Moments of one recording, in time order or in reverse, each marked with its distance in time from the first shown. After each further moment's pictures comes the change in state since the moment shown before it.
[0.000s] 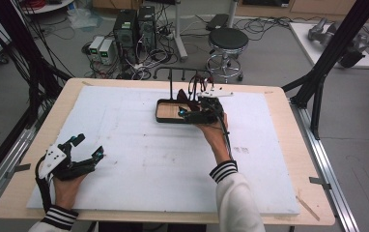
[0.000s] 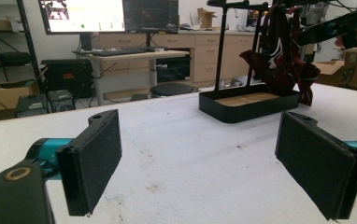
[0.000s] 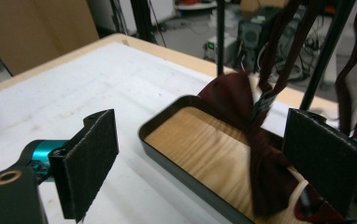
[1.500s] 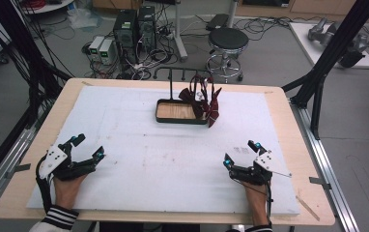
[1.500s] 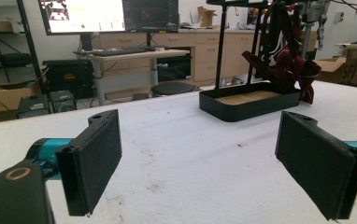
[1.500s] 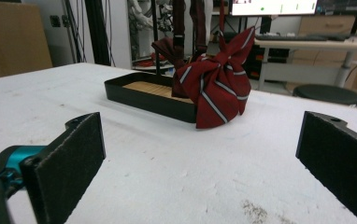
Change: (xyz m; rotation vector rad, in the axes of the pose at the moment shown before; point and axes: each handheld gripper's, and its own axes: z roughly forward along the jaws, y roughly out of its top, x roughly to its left) left arm -0.001 0.000 0.000 0.004 0.002 0.013; right arm -0.008 -0.154 -0.151 -0.308 -0.203 -0.043
